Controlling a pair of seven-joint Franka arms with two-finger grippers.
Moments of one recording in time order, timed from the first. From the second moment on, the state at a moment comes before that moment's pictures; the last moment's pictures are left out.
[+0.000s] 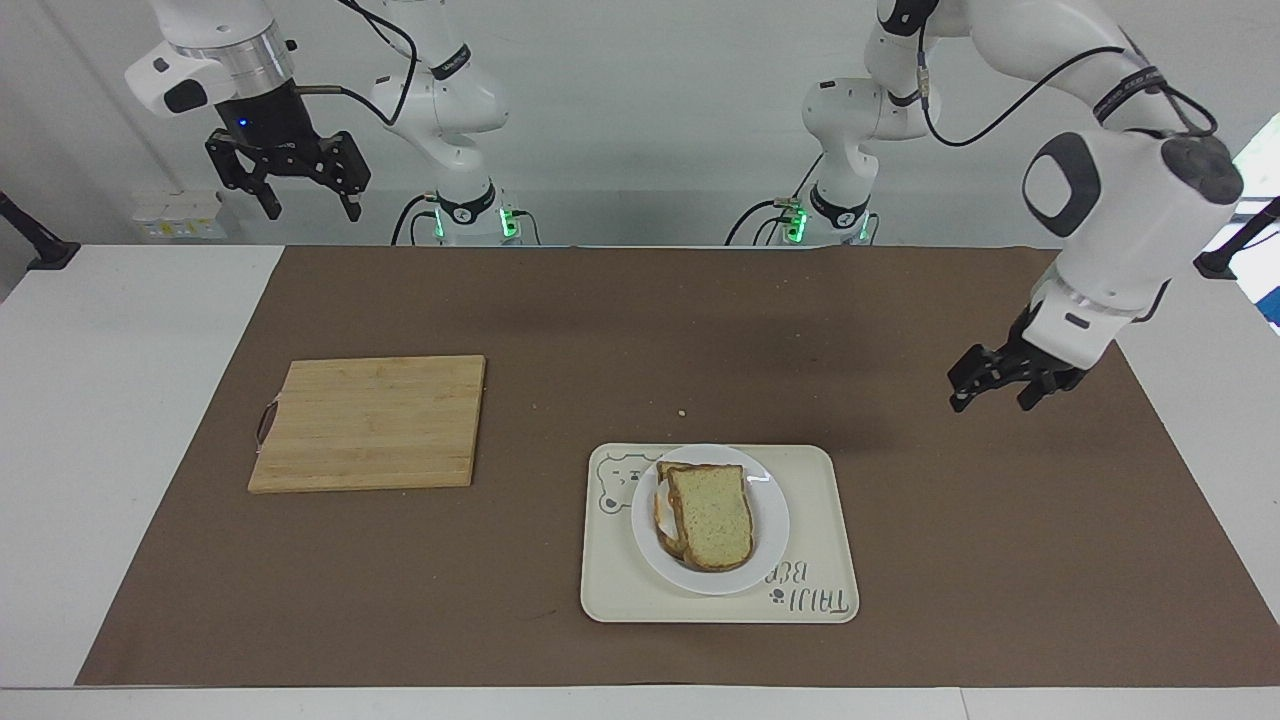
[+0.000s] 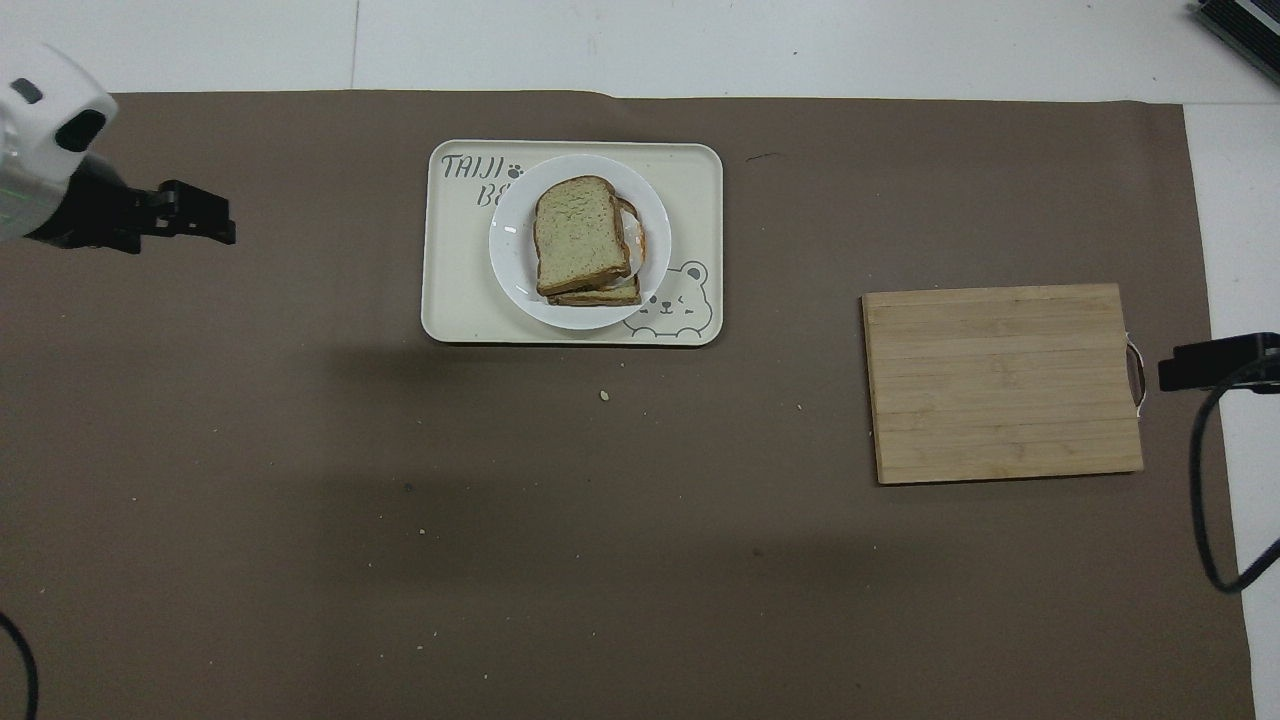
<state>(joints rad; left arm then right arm) -0.05 0.21 0.05 -1.52 -0.10 1.82 0.00 0.04 -0.12 -0.06 -1.59 -0.02 1.49 0.02</state>
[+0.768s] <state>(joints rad) -0.01 0.01 0.04 -1.50 -0.02 1.46 0.03 0.04 -0.12 -0.06 -1.59 -0.02 1.49 0.02</state>
